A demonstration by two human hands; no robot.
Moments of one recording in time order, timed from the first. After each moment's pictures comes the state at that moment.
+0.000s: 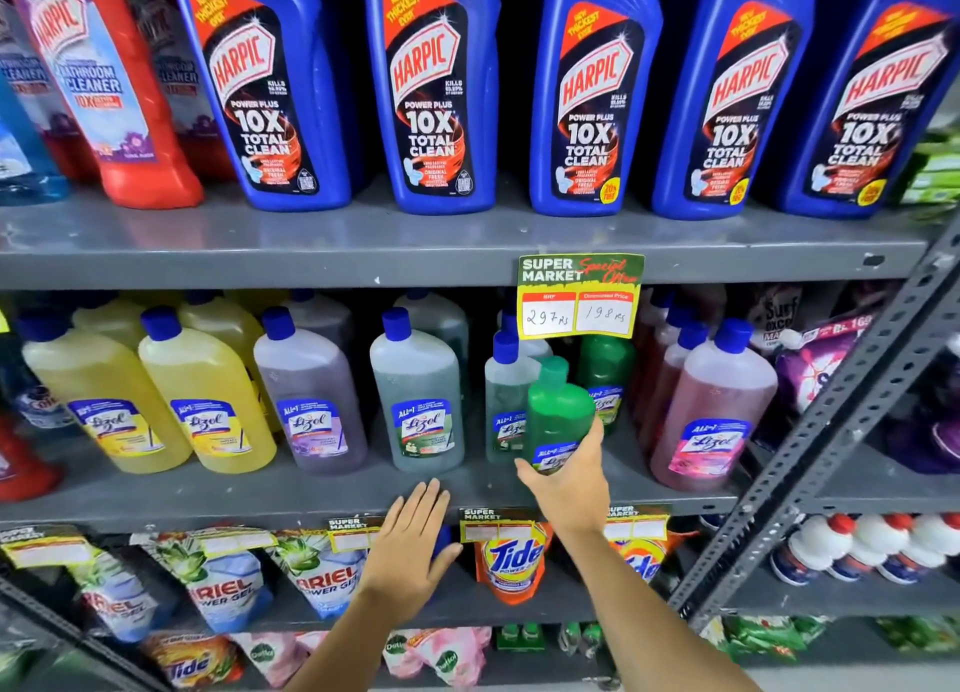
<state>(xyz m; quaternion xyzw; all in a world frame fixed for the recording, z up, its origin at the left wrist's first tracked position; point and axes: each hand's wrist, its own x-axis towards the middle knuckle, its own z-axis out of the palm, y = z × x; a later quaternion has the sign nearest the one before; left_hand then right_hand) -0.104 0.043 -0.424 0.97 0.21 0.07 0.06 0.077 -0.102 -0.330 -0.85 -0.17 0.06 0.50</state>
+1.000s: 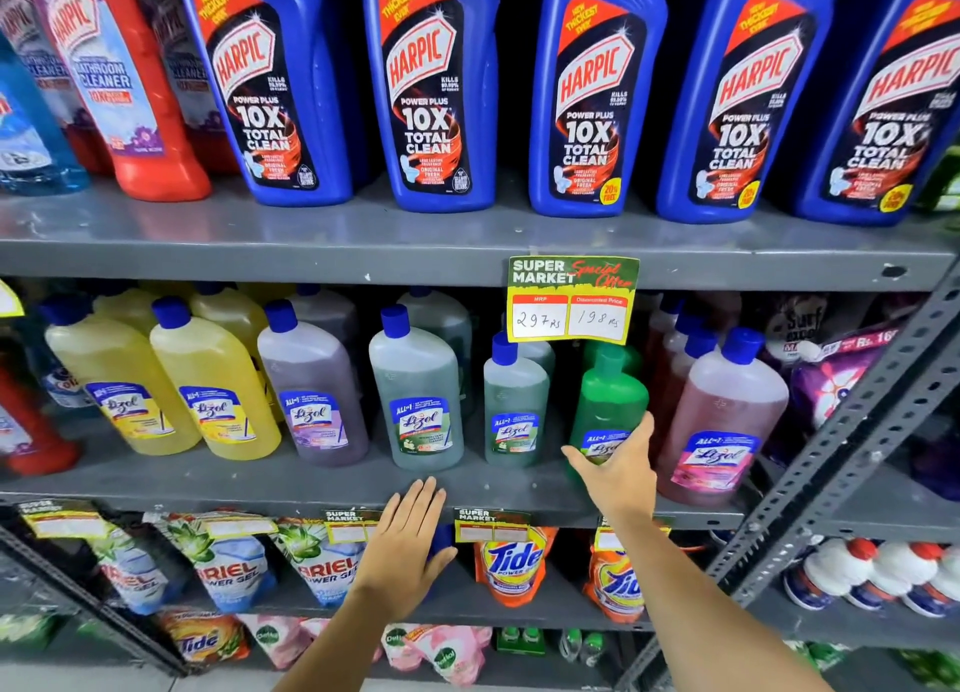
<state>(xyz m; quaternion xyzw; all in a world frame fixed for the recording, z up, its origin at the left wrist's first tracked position) -0.101 0.034 -0.424 0.97 0.23 0.07 0.03 0.145 -0.128 -0.333 -0.87 -0.16 0.06 0.47</state>
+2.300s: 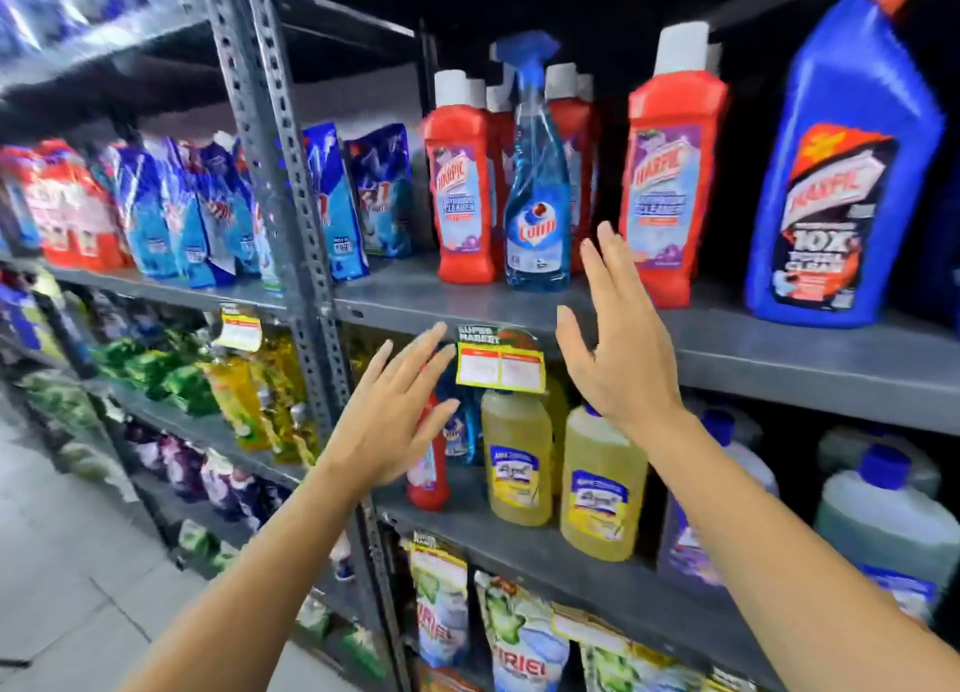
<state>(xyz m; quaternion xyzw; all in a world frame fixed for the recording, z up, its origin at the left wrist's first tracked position) -0.436 0.284 -0.126 0.89 0.32 0.27 -0.18 -0.195 0.197 -0.071 -0.56 -0.64 -0.21 0.48</state>
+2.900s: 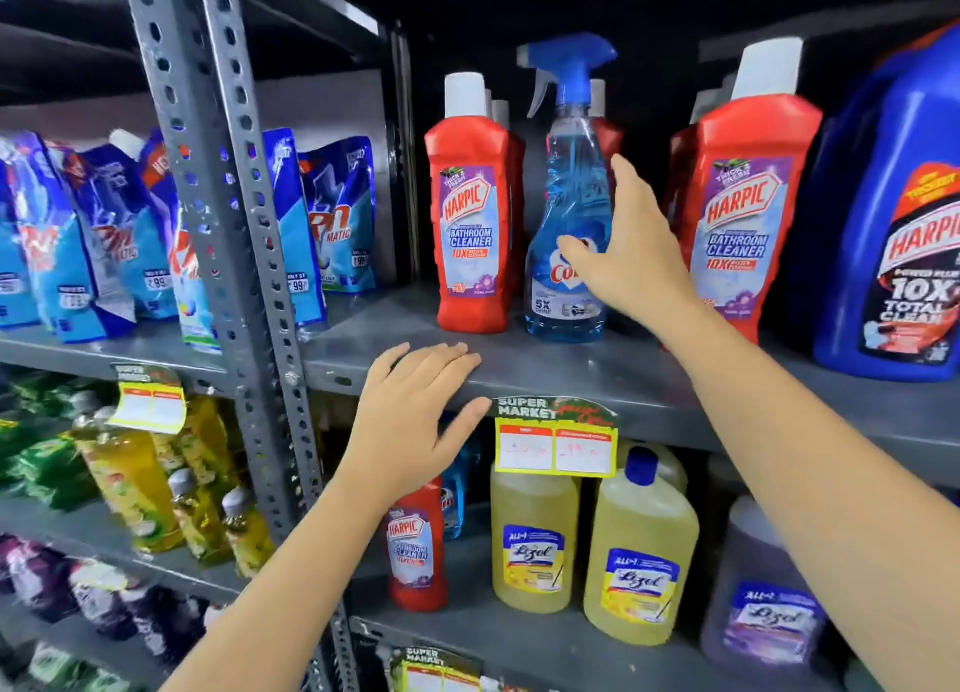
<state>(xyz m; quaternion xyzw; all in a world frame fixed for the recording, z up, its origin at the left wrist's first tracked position) -0.416 0.403 -0.104 0.88 0.22 0.40 -0.15 -0.199 0.315 0.029 -0.68 -0.54 -0.14 0.47</state>
